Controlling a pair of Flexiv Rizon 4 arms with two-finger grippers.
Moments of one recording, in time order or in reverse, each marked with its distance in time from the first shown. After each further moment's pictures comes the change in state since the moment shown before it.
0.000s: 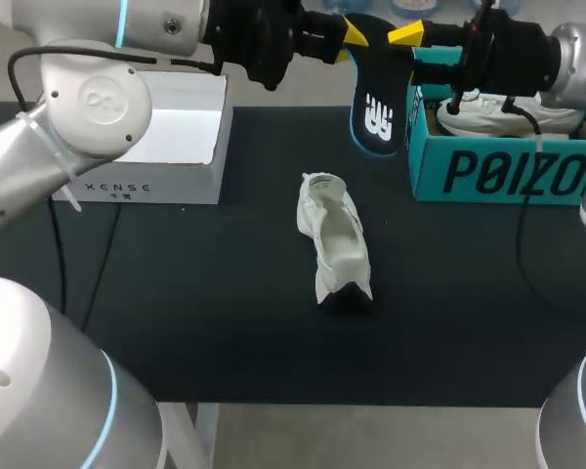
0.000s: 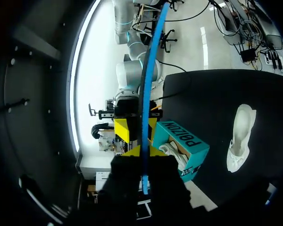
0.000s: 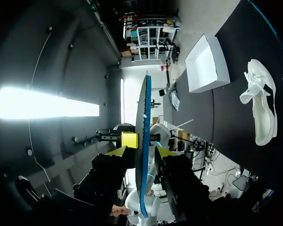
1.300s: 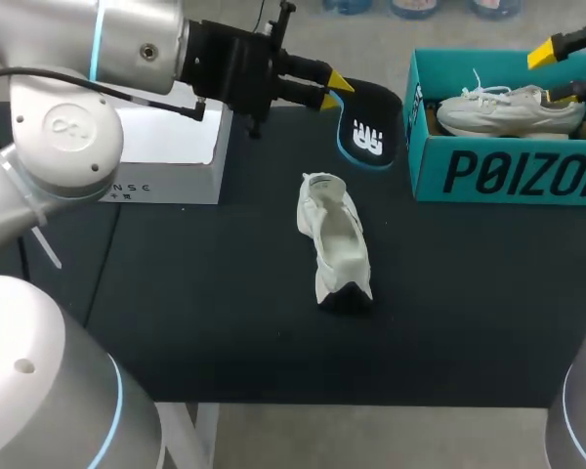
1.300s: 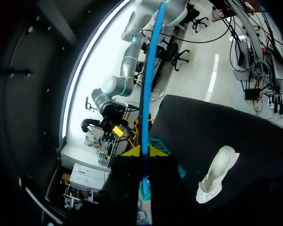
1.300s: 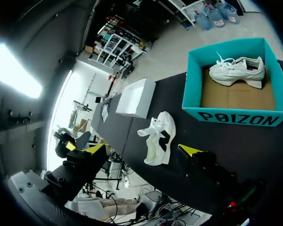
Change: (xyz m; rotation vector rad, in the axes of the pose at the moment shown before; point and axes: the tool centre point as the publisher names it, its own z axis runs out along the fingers) left arm 0.037 -0.051 -0.017 0.082 0.037 -0.282; right arm -0.070 0.067 -0.217 -0.087 -0.670 -0.344
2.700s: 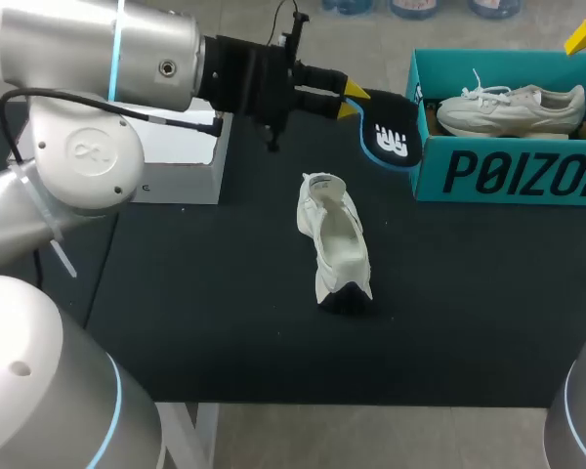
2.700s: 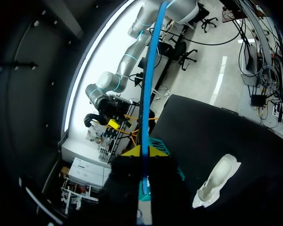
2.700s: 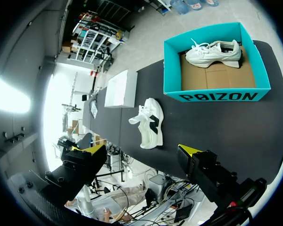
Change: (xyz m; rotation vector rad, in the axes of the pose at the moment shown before) left arm 0.006 -0.009 0.018 0.001 -0.030 -0.068; right arm 0.003 -0.007 -0.046 0.116 -0.098 0.167
